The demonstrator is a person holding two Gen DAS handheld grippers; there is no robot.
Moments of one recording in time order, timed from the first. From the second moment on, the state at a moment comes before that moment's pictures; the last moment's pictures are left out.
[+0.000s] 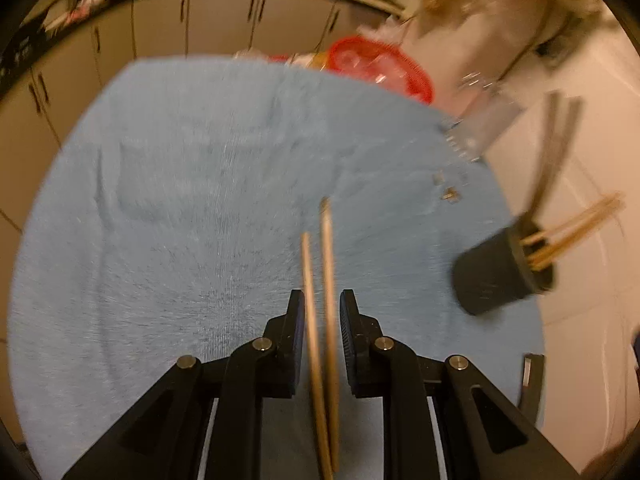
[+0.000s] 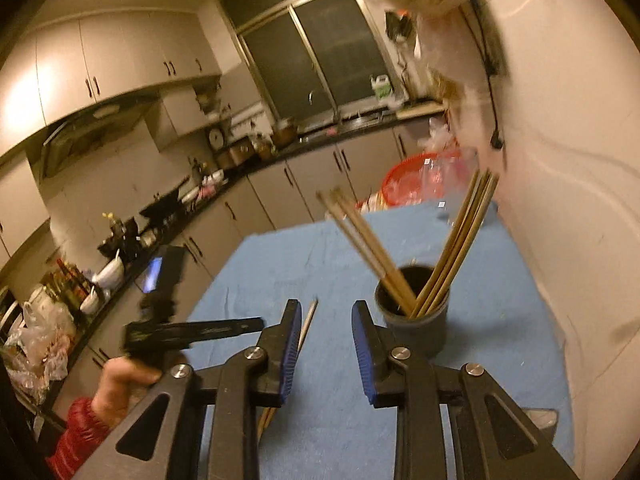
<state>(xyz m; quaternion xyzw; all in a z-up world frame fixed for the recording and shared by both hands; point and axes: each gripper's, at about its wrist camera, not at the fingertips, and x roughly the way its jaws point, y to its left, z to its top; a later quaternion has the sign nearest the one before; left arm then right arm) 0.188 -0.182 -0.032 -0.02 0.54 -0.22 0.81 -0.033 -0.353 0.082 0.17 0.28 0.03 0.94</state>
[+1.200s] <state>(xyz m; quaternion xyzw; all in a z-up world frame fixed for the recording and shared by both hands) 0.158 -0.079 -0.076 -0.03 0.54 -0.16 0.83 0.239 -0.277 -0.065 0.12 0.54 -0.01 0.83</state>
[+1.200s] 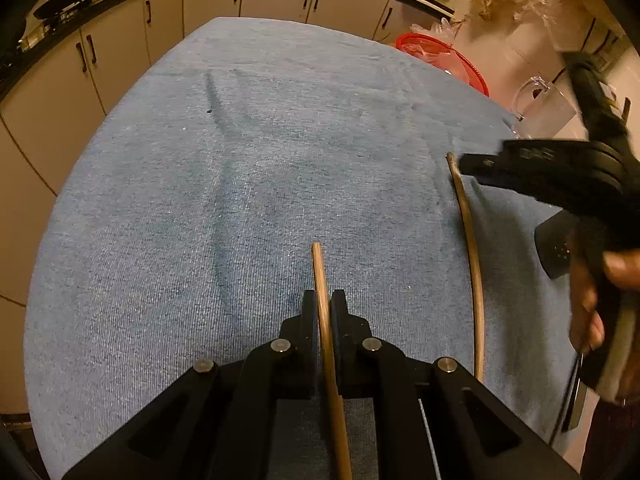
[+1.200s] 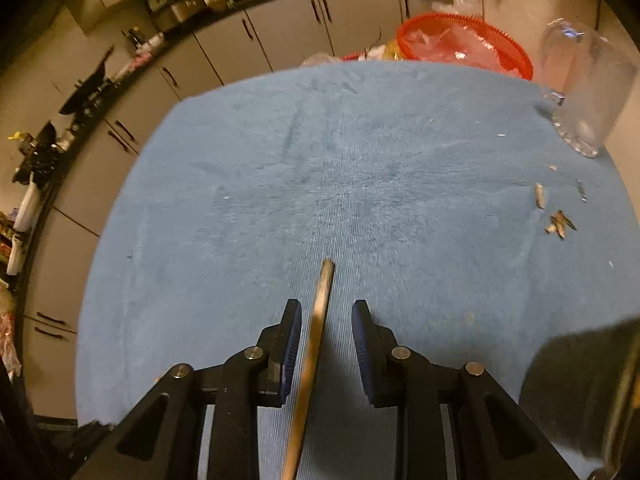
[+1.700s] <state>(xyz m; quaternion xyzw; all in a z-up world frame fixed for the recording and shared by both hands) 0.151 -0.082 -0.046 -0.04 0.49 -0.19 0.85 0.168 -0.269 -0.022 0.09 0.46 0.02 0.89</state>
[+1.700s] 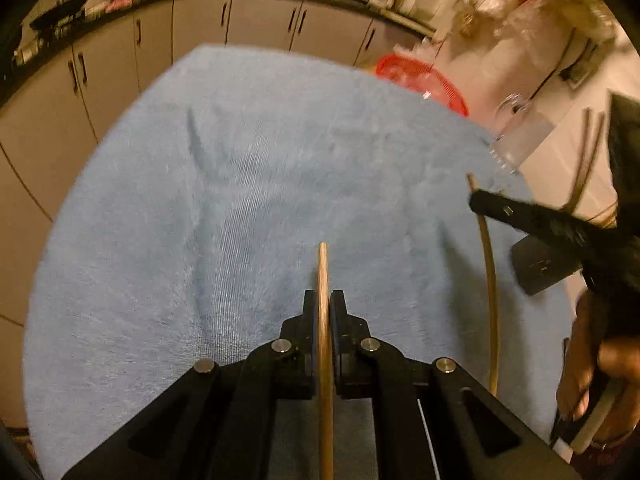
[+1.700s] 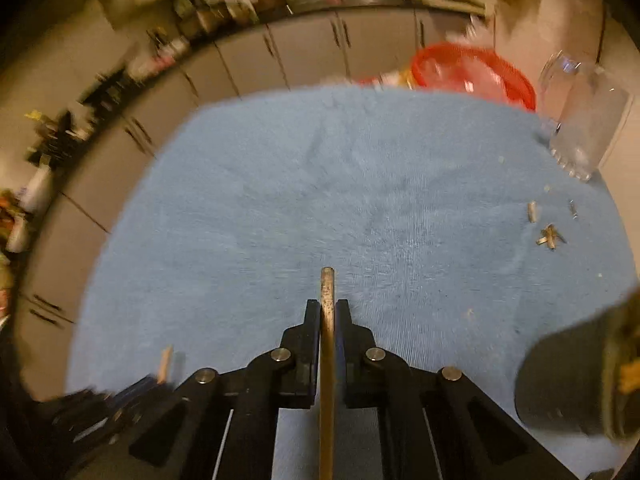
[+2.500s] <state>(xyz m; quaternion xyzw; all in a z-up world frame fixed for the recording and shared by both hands) 0.047 -0.090 0.079 -0.05 0.36 -0.24 0.90 -0.046 -0.263 0.100 0.12 0.20 0.05 0.97</state>
